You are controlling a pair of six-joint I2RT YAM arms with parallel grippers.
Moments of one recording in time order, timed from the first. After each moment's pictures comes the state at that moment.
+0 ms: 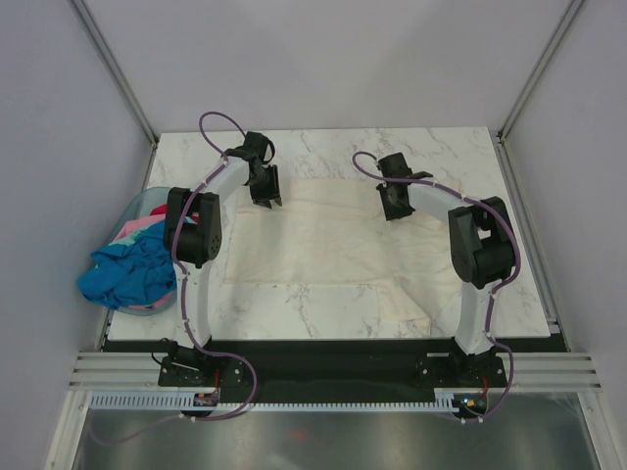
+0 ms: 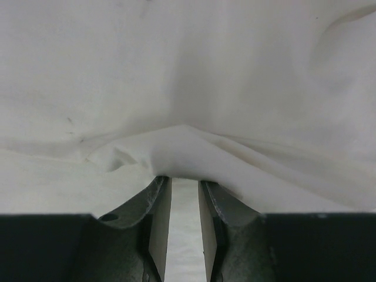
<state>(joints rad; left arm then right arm) -0.23 2.26 1.82 -0.71 0.12 -0.35 0.32 2.01 1.41 -0.49 0.20 0.08</state>
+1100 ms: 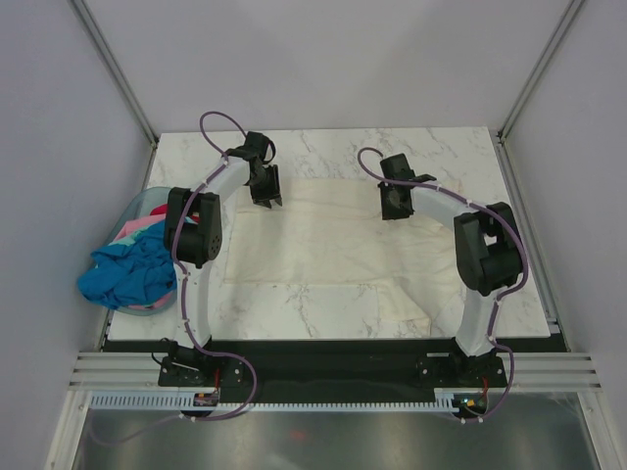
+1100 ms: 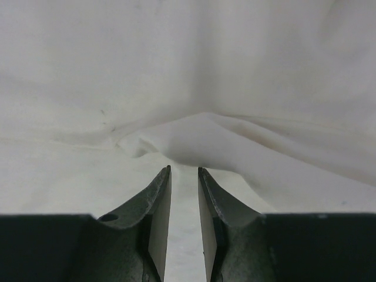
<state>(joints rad) -0.23 2.26 1.82 -0.71 0.11 -0.35 0.33 1.93 1.35 -0.46 0.16 0.24</state>
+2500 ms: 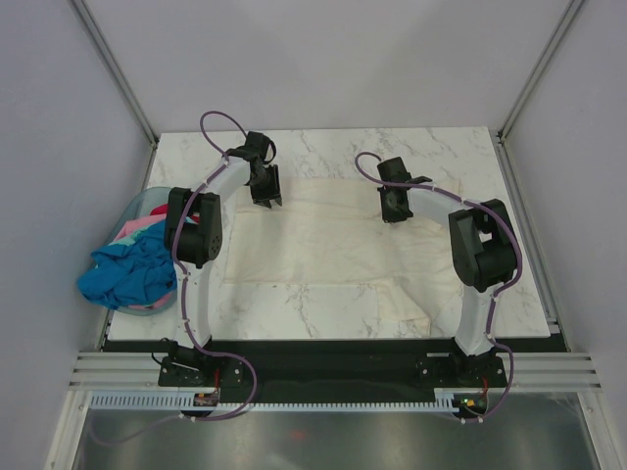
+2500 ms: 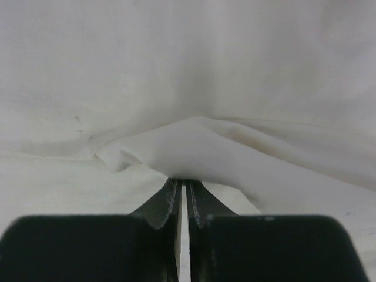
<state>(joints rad) -0.24 2.26 1.82 -0.71 0.09 -0.35 0.34 1.97 1.35 -0.45 0.22 0.23</state>
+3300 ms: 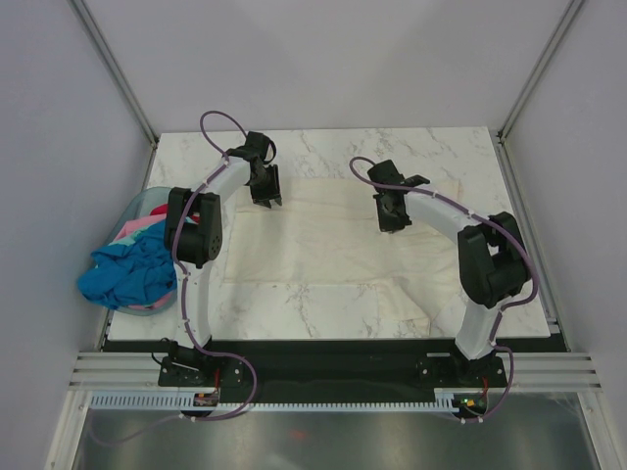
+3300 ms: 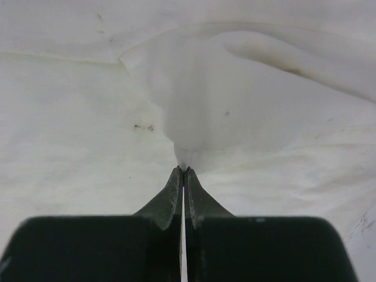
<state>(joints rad) -0.24 2.26 1.82 -0.71 0.09 -0.35 0.42 1.85 1.35 -0.68 0.26 0.30</state>
